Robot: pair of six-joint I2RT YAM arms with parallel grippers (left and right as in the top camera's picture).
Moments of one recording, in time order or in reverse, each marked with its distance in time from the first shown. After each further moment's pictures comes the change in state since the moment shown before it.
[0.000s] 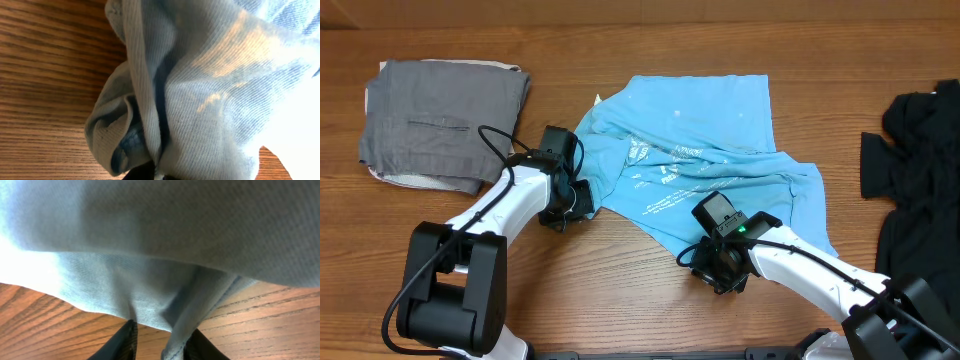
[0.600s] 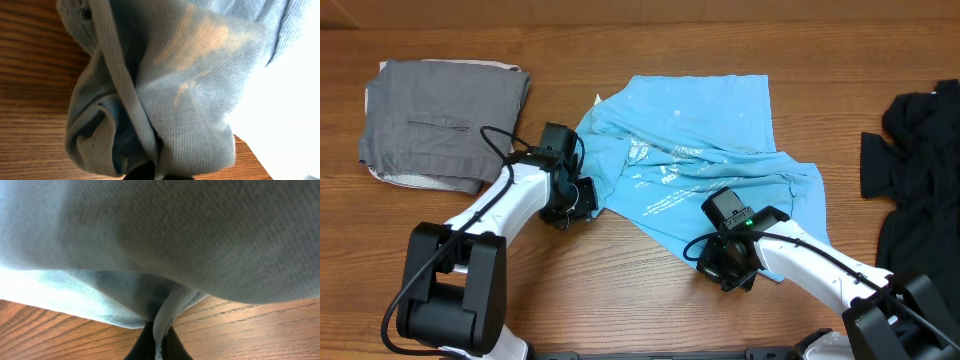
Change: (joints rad) left arm 0.000 0.000 0.021 -0.019 0.095 0.000; right arm -0.069 0.011 0.005 -0.051 -0.008 -0.048
